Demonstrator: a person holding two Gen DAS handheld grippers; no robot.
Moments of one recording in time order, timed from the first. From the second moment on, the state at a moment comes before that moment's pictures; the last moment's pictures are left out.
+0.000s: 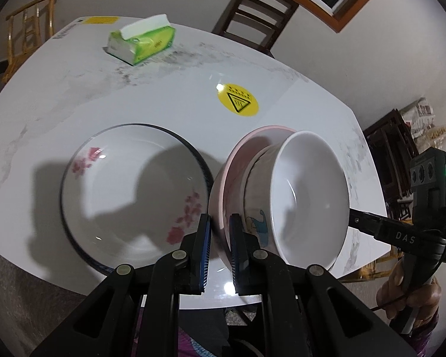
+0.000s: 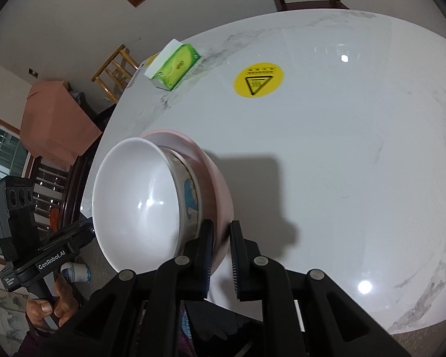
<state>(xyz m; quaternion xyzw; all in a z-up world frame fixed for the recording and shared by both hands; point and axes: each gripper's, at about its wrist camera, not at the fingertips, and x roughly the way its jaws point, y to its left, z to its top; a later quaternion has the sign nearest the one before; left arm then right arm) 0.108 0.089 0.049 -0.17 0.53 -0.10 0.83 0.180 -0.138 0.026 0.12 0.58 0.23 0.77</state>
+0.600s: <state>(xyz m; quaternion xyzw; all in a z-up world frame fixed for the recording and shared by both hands) 0.101 0.144 0.059 -0.20 0.50 -0.06 0.84 0.198 -0.079 0.037 0.11 0.58 0.26 0.76</state>
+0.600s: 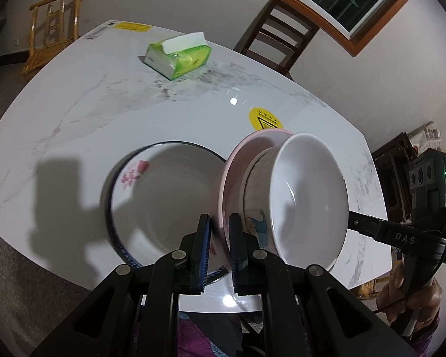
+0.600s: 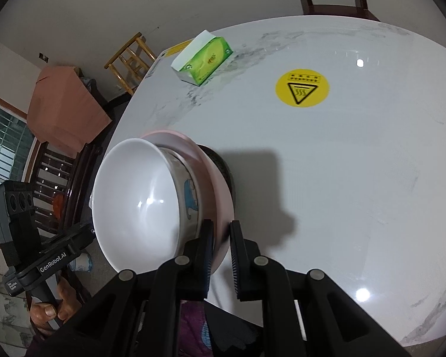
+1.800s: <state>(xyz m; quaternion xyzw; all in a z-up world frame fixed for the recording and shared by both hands) 0.093 0.208 0.040 -0.23 0.51 -0.02 0.83 0.209 -0.011 0.023 0.07 0.61 0.28 0.74</state>
